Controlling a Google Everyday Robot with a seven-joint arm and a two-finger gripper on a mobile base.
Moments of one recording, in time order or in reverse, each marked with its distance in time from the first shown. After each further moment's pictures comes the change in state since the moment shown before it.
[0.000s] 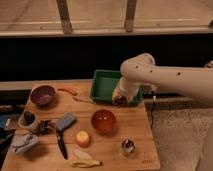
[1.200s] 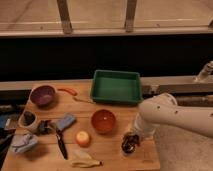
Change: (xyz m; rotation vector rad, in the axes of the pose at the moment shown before) arm 0.145 -0.076 0.026 0.016 0.139 0.273
